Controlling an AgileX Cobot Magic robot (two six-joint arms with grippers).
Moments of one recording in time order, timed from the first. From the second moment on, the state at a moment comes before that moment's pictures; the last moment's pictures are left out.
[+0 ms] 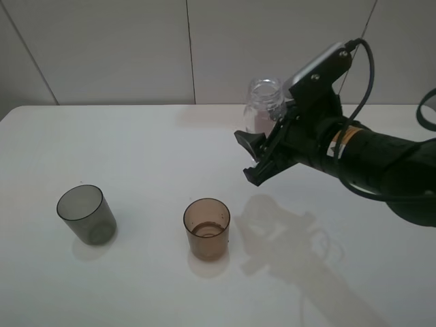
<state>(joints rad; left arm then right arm) -0.09 -0.01 -0.50 0.00 1.06 -0.02 0.61 1.55 -0.48 0.00 -0.63 -0.26</state>
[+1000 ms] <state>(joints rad) -0.09 -0.01 -0.50 0.00 1.06 -0.02 0.51 1.97 -0.48 -0.15 -0.98 -0.02</state>
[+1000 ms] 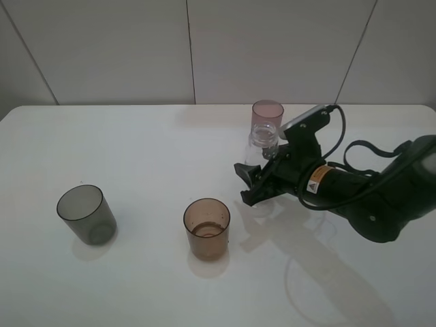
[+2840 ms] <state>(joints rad) -0.09 -0.01 -0.50 0.00 1.06 -0.02 0.49 1.25 -0.48 0.01 -0.11 0.19</state>
